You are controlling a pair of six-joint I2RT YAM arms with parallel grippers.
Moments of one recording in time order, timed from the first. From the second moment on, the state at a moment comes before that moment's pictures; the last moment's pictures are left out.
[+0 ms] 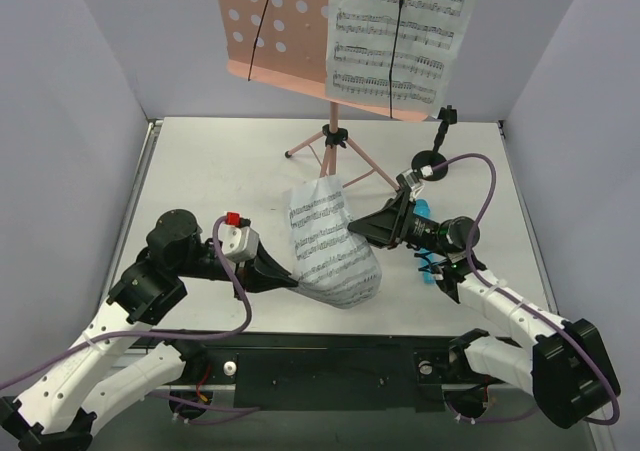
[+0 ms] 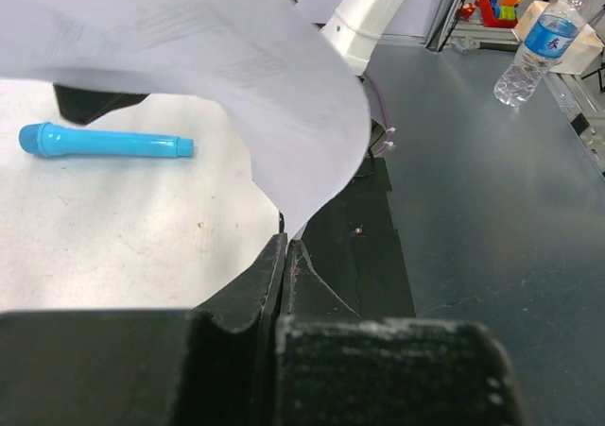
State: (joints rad) left arm -0.67 0.73 0.90 -0.32 0.96 0.03; right arm 0.45 1.08 0.44 1.02 -0.79 1.52
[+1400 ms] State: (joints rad) left arm -0.54 0.70 0.88 -0.31 0.98 0.01; right arm 0.33 0.77 0.43 0.99 -0.96 1.41
